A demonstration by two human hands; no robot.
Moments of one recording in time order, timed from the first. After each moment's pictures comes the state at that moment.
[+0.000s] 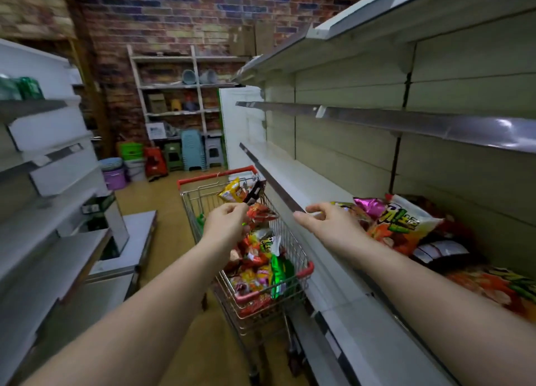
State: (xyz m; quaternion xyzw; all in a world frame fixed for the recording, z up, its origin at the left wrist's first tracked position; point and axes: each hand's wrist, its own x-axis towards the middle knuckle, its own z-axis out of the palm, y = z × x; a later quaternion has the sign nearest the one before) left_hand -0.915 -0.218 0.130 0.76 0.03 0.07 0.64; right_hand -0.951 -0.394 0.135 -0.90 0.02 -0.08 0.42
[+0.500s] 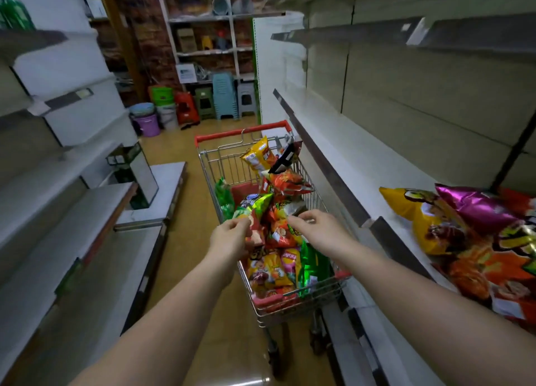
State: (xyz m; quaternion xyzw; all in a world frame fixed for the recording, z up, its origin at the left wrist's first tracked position) left_hand -0.745 -0.200 0.028 0.73 0.19 0.00 0.66; right_hand -0.725 -0.362 0.031 -0.88 0.00 0.08 0.47
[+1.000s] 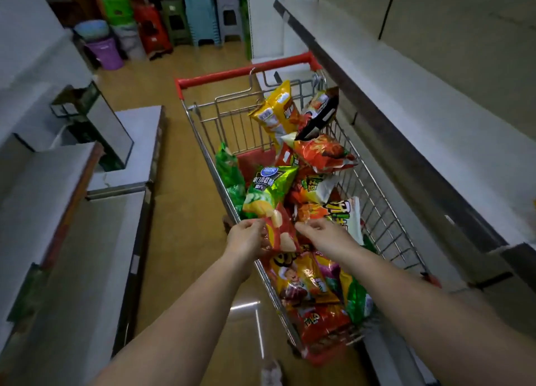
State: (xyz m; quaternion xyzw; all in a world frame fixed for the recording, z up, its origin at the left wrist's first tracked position) left_hand -0.527 -0.106 -0.088 0.68 0.27 -0.14 0.67; right_hand -0.521 -0.254 -0.093 -0.87 0.12 0.21 0.43
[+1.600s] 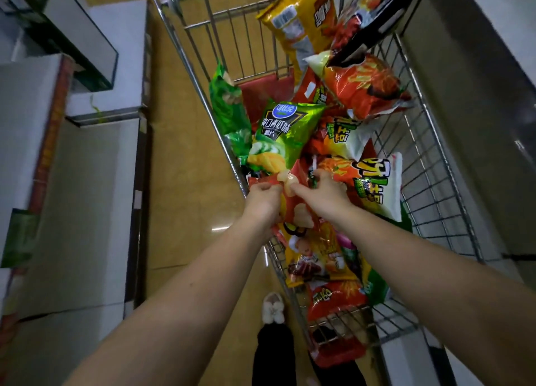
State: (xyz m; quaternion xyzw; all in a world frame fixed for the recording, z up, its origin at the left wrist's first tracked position) left_hand -0.449 -0.116 -0.174 0.65 0.38 -0.21 0.63; right_hand -0.428 -0.226 -0.189 -0.87 0.15 0.25 0.40
